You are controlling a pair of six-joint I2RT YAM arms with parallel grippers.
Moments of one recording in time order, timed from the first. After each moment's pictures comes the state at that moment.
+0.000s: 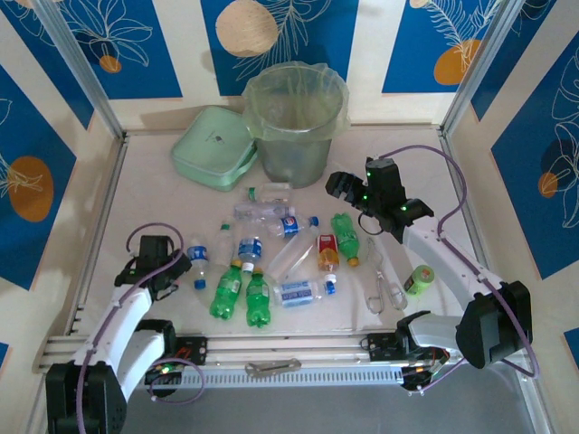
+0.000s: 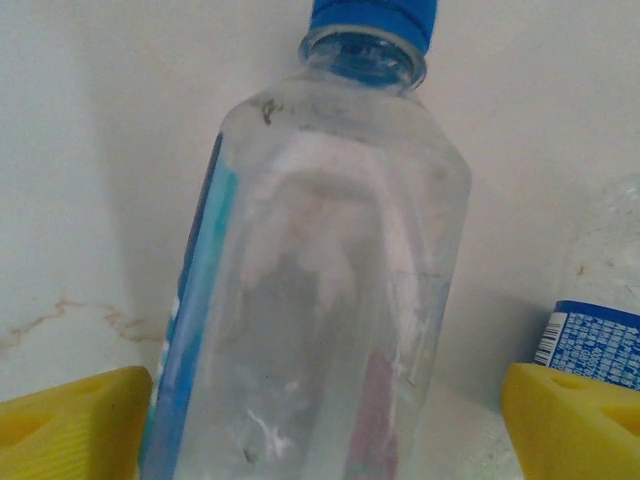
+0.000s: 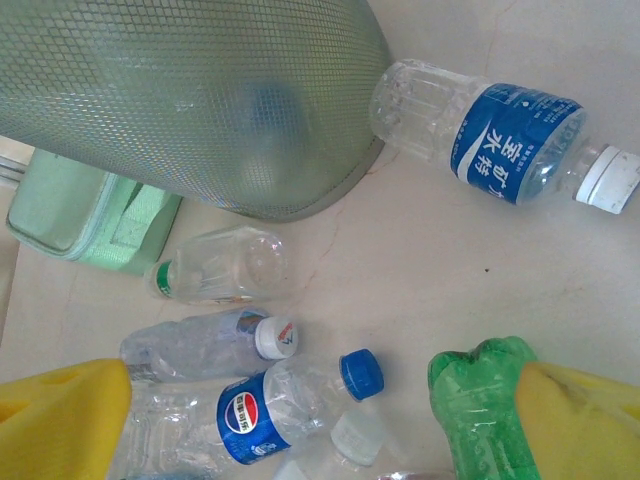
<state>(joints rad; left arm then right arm) -0.03 0.85 0.38 -0.59 -0.17 -0.68 0.37 1.24 0.97 -0.38 -0.02 0.70</state>
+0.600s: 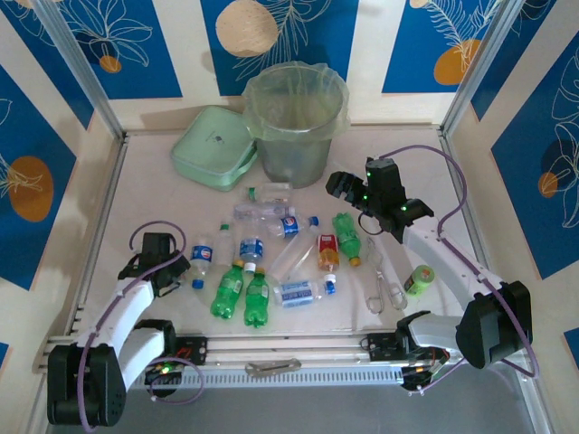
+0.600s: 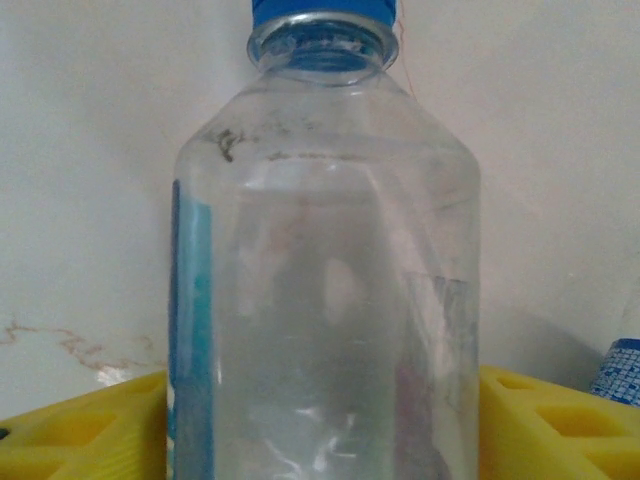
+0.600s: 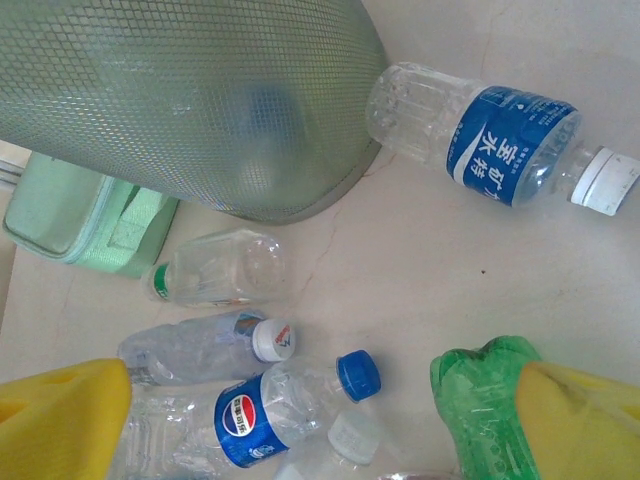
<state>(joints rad) -0.03 0.93 0.38 -0.53 -0.16 -0.68 0.37 1.24 0.97 -0.38 -0.02 0.70</state>
